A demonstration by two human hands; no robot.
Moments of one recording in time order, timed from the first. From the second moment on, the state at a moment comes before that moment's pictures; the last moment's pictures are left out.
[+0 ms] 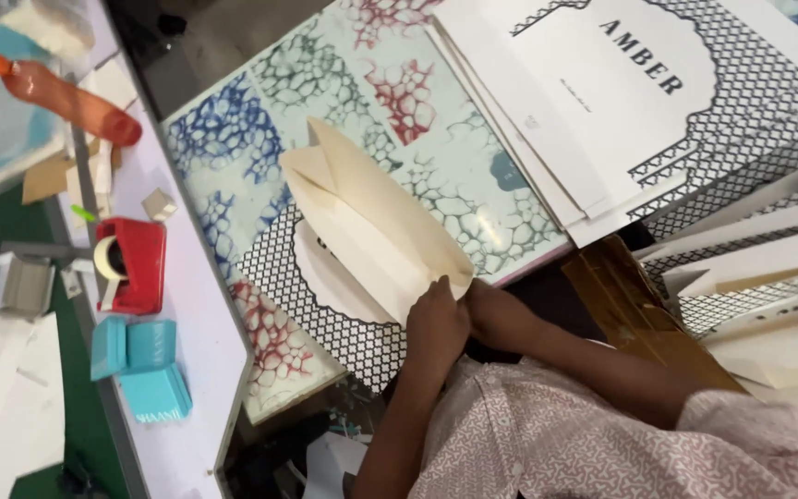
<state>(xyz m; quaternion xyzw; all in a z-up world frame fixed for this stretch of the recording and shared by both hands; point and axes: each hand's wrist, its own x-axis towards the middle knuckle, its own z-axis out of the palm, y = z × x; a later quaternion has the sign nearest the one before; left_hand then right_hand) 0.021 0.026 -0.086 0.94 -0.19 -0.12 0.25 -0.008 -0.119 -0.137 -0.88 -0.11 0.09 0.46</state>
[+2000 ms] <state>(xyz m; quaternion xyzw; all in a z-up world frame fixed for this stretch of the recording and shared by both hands) 0.010 0.035 -0.073 0.93 -0.35 -0.09 0.03 0.030 -0.129 -0.121 -0.95 -0.29 0.08 0.07</state>
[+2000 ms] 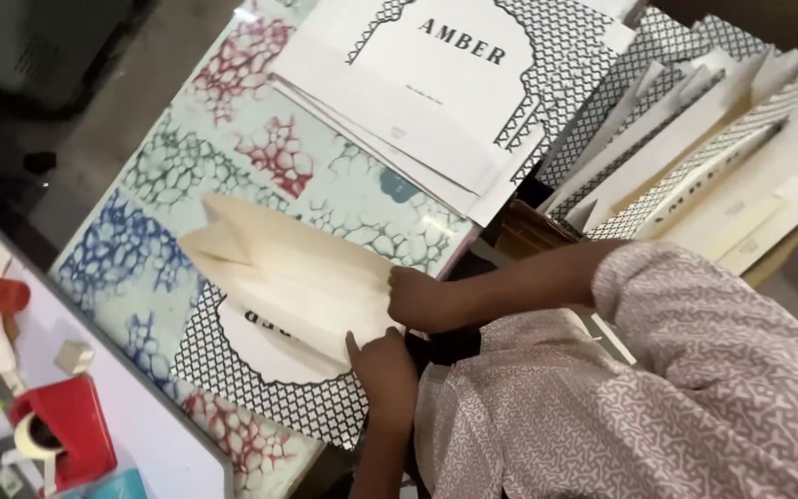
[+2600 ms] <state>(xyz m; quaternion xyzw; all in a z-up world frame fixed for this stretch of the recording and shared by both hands) 0.023 0.068 -0.084 0.94 -0.32 -0.05 0.09 0.085 -0.143 -0.121 -0.94 -0.32 0.11 0.04</state>
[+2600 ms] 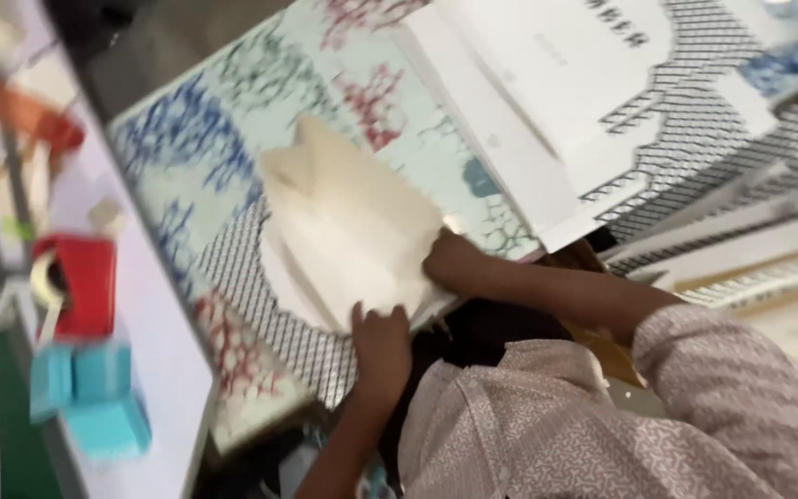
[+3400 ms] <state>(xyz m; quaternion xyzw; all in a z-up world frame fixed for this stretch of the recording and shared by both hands) 0.023 0.083 -0.073 0.96 -0.26 -0.04 0.14 0.043 -0.134 -0.106 -0.95 -0.30 -0.02 0.11</state>
